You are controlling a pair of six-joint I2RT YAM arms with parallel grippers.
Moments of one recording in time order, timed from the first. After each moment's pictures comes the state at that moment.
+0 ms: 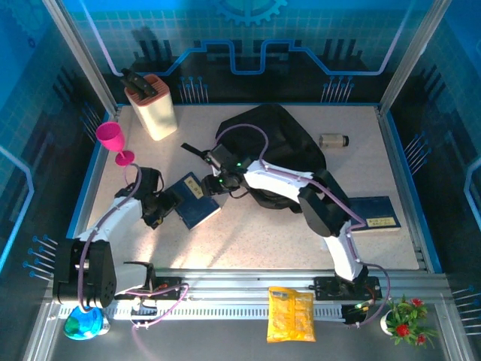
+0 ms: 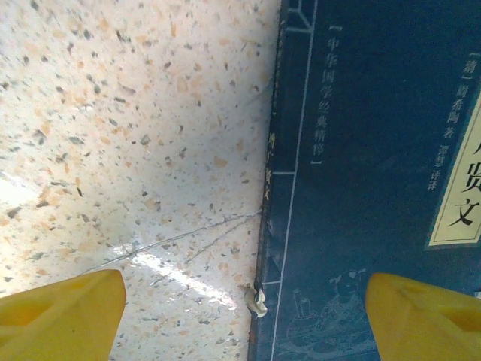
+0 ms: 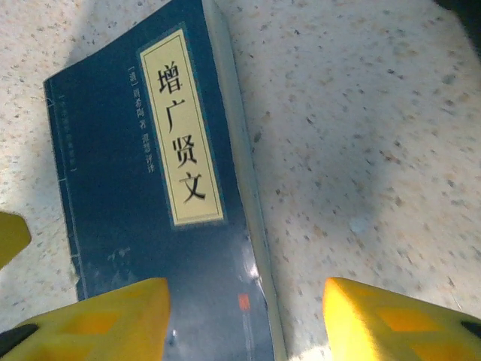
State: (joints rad) left arm 0.00 1.23 0.62 -0.61 0.15 -0.85; right arm 0.86 2.14 1.70 -0.59 -0.10 0.52
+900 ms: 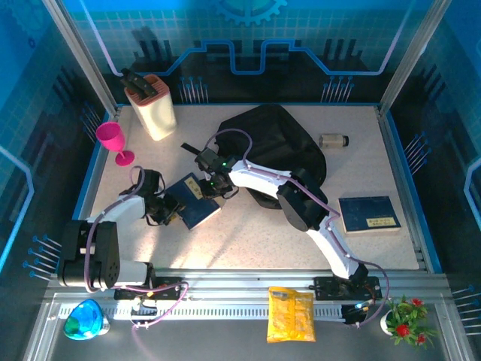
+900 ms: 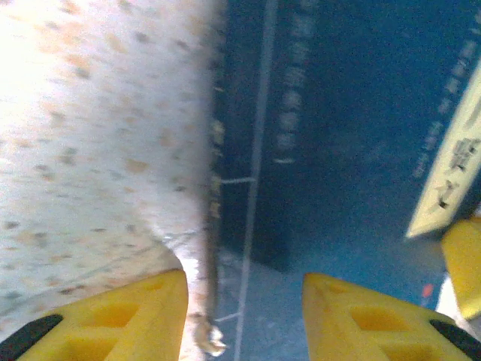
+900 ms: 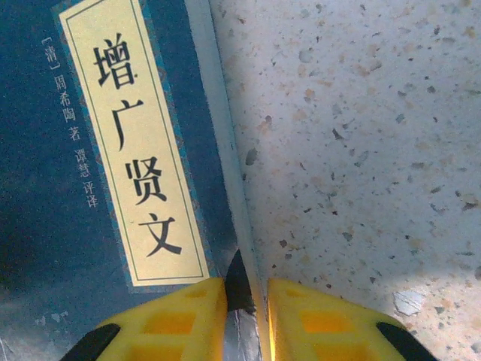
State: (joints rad) left arm 0.02 1.36 0.59 -0.44 0.34 -0.83; right arm 0.87 2.35 1.89 -0.70 -0.11 0.50
